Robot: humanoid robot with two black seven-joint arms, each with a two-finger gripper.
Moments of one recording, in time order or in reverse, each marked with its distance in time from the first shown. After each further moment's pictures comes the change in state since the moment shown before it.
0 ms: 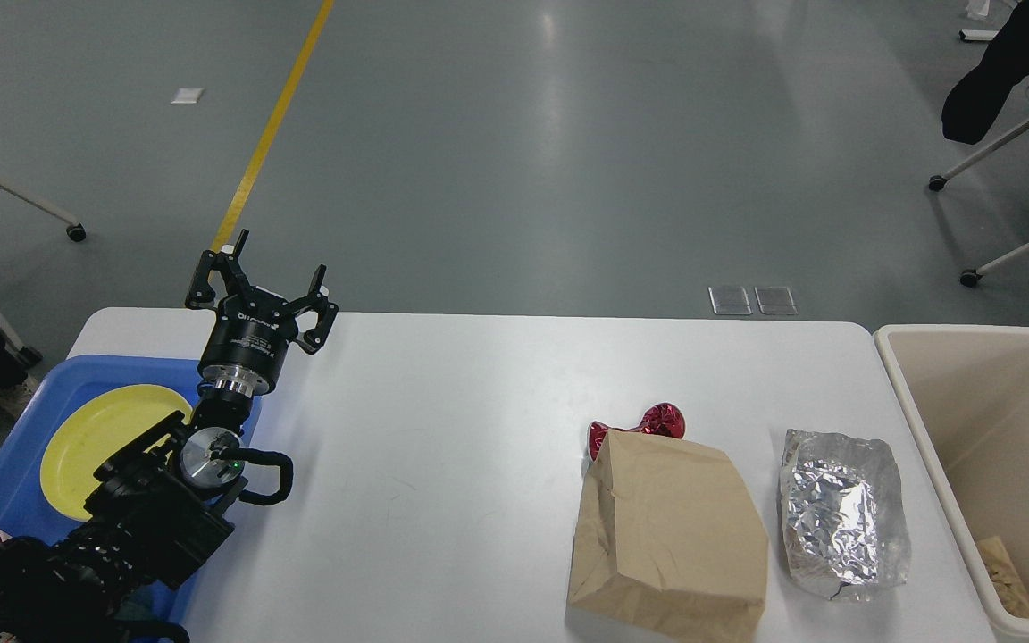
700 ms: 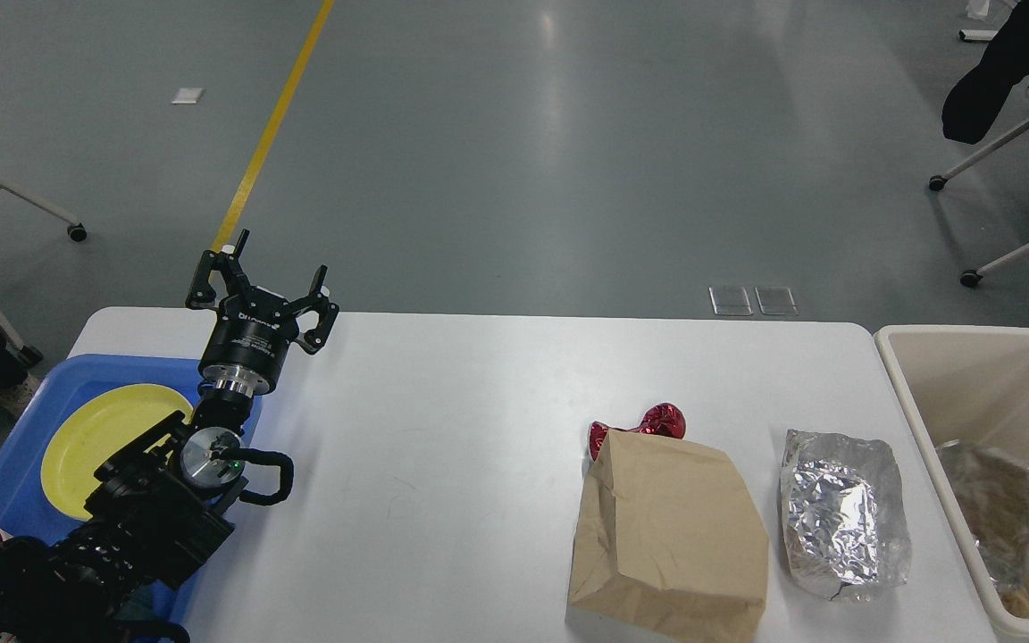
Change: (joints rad) left arm 0.000 0.000 0.000 0.000 0.000 0.000 0.000; right arm -0.088 0.096 0.082 0.000 0.003 -0.024 0.002
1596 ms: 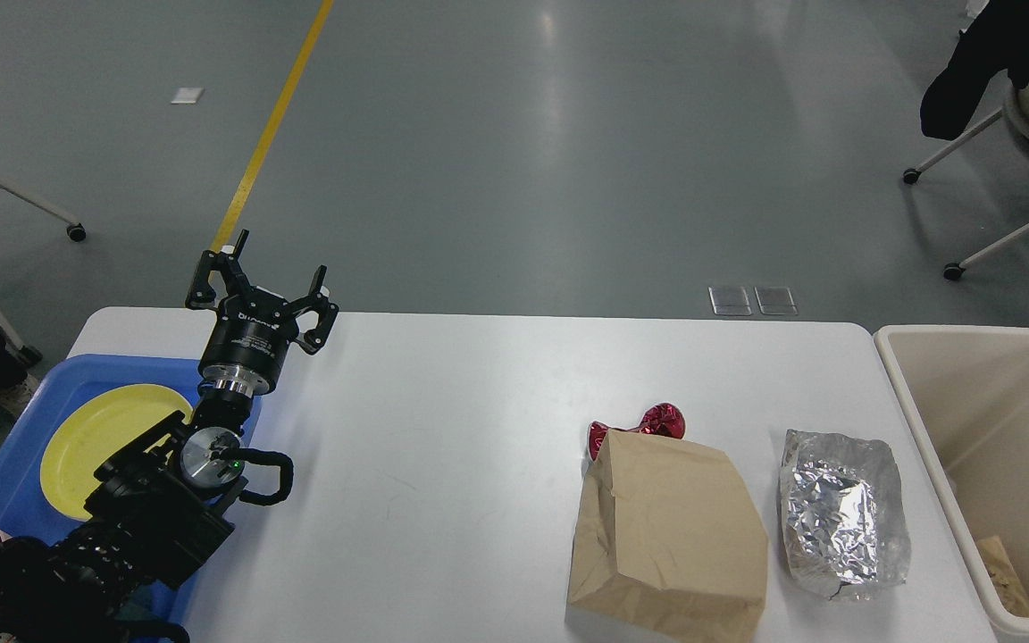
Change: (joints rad) left arm 0.000 0.000 0.000 0.000 0.000 0.000 0.000; right arm 0.523 0.049 -0.636 0.121 -0.147 0.349 0.008
